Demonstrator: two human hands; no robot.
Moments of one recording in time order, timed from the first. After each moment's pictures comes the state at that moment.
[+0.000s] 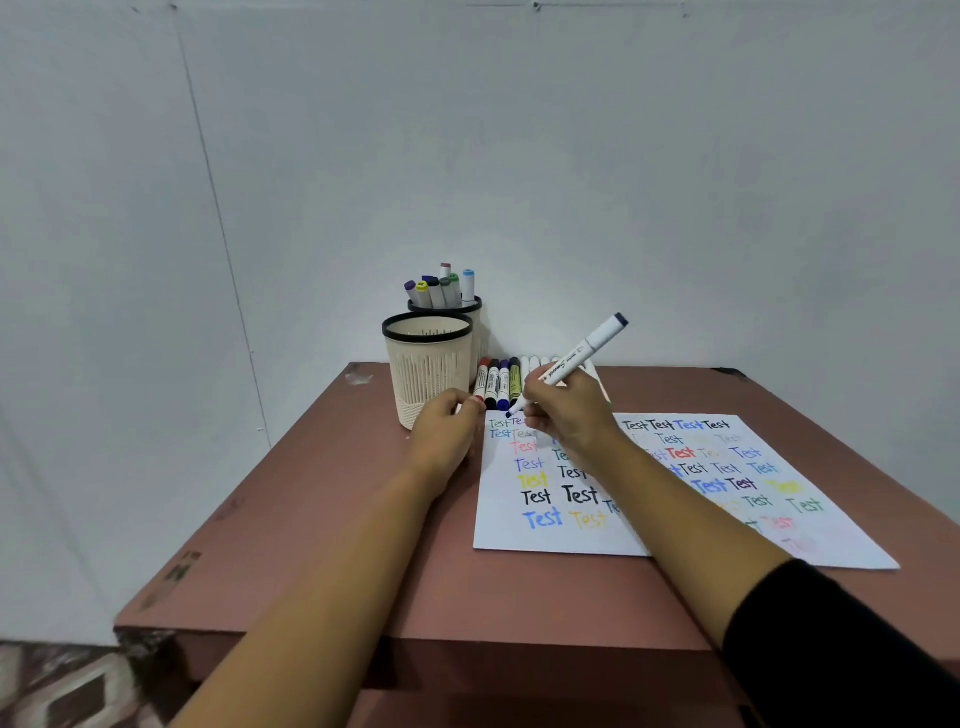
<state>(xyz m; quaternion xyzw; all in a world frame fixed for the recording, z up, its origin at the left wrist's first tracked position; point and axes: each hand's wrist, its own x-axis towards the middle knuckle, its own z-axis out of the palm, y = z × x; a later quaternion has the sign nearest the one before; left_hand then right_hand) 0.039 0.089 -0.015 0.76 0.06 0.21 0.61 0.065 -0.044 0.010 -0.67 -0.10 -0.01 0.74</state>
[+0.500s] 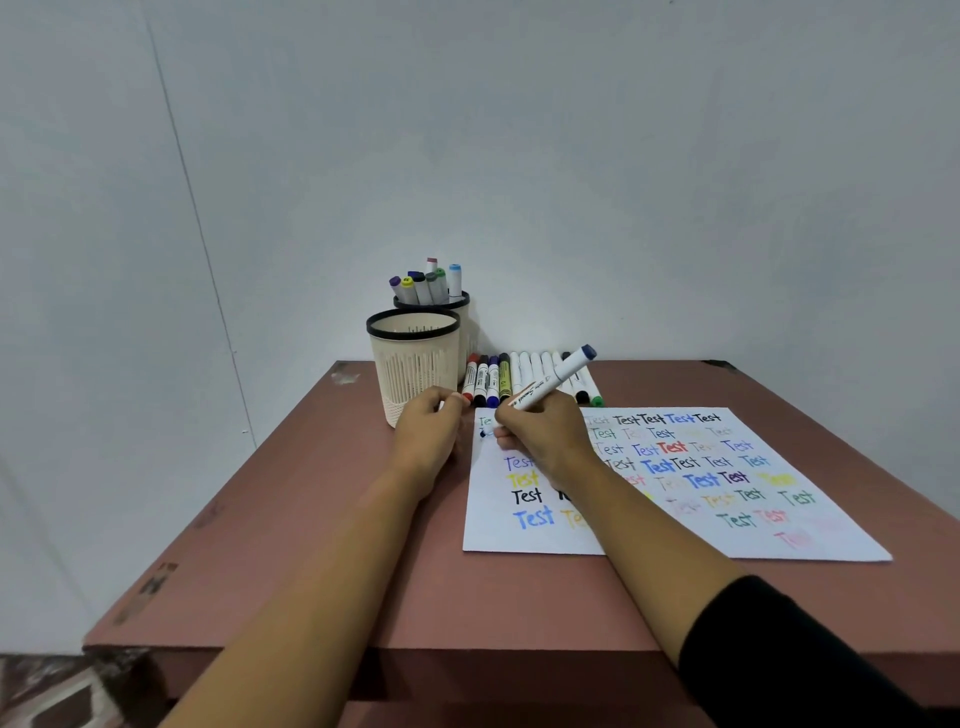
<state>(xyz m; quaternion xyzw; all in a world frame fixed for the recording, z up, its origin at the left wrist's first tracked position) 0.044 0.093 -0.019 0.73 0.07 0.22 0.64 0.071 -0.030 -0.018 -0.71 -0.07 -0.03 0.70</state>
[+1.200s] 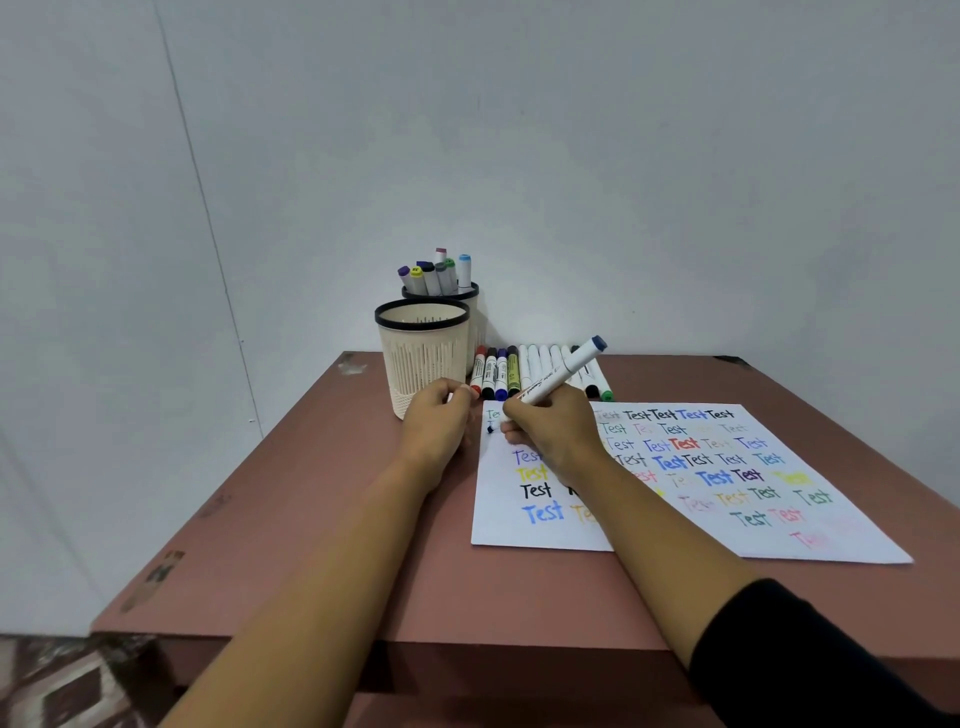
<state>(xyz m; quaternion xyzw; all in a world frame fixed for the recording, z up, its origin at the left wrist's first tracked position) 0.040 0.091 -0.016 0.73 0.07 0.21 0.65 0.069 -0.029 -0.019 -0.72 -0.07 -0.04 0.69</state>
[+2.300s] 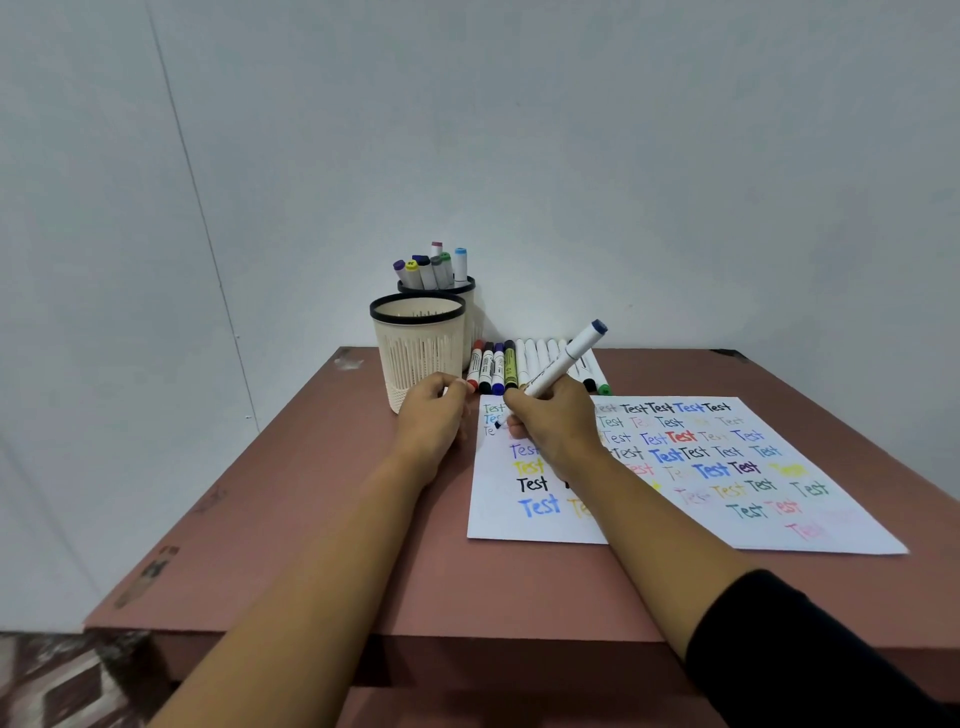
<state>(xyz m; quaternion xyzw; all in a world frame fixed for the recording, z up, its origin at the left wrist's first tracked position) 0.044 0.093 -0.018 0.72 0.07 0.20 0.65 0.063 -0.031 -0.015 -0.73 -0.06 -0.08 0.68</state>
